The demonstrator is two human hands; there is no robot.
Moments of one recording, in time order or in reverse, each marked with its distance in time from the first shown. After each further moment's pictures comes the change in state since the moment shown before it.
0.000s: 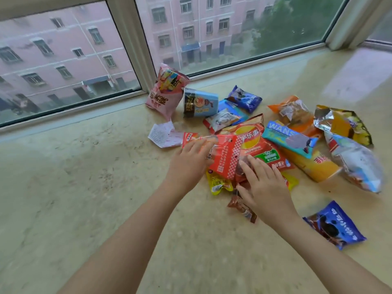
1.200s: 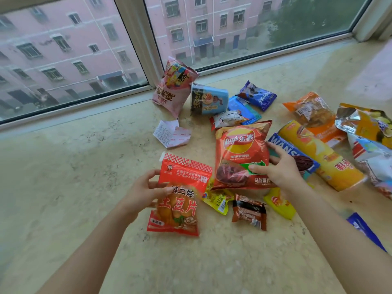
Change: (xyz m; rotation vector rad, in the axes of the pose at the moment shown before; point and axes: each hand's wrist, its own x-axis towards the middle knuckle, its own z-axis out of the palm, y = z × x) left_hand -0.081 -0.084 0.002 -1.155 -0.248 -0.733; right_hand 0.069 0.026 0.000 1.271 -0.148 0.691
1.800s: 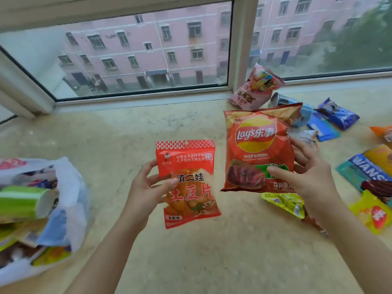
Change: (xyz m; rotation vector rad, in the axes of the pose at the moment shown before) left_hand -0.132 -0.051 -0.124 -0.352 0.445 0.196; right_hand -0.115 -0.055 0.135 0.074 -0.234 -0.438
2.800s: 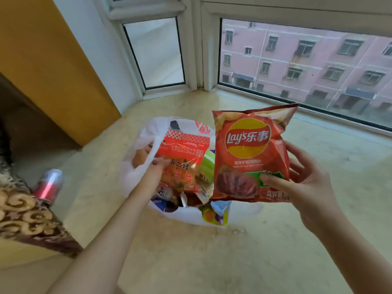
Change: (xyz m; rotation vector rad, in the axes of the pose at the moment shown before) left_hand -0.053 -0.050 -0.396 -0.107 0.619 -0.179; right_hand -0.125 -0.092 0.404 0.067 -0.599 -0.026
